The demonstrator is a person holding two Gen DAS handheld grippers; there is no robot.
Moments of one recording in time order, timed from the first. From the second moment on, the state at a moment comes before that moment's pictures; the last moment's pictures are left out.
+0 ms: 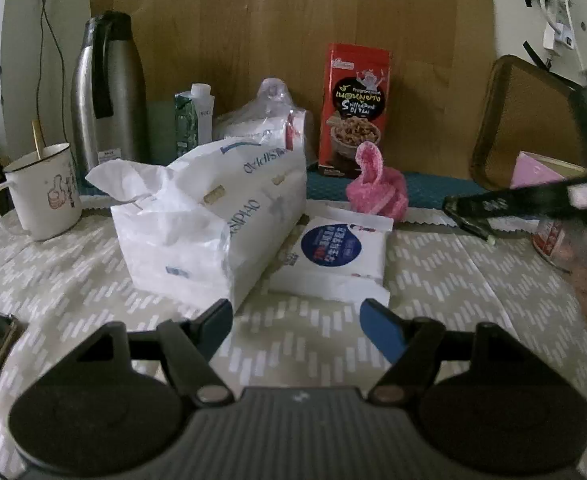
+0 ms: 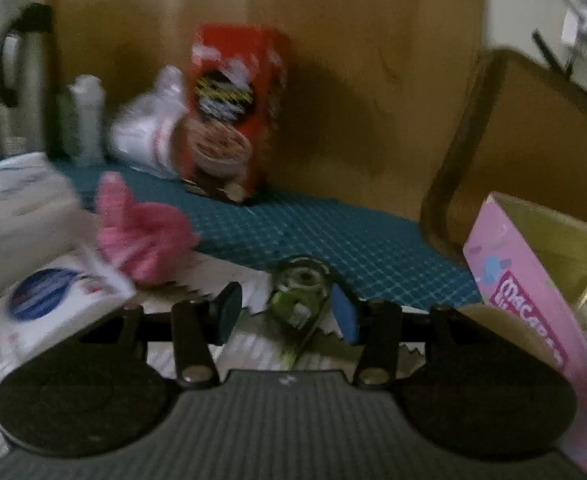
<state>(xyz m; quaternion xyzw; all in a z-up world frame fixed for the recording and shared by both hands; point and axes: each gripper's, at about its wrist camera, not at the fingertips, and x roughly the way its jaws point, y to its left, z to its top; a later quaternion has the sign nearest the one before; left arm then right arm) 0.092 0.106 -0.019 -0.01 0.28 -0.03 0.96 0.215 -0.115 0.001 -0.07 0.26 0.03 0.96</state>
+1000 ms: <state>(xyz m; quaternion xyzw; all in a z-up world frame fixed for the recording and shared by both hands) 0.088 0.116 -0.018 -0.08 0.32 -0.06 0.94 0.037 -0.144 -0.020 -0.03 0.28 0.21 0.94</state>
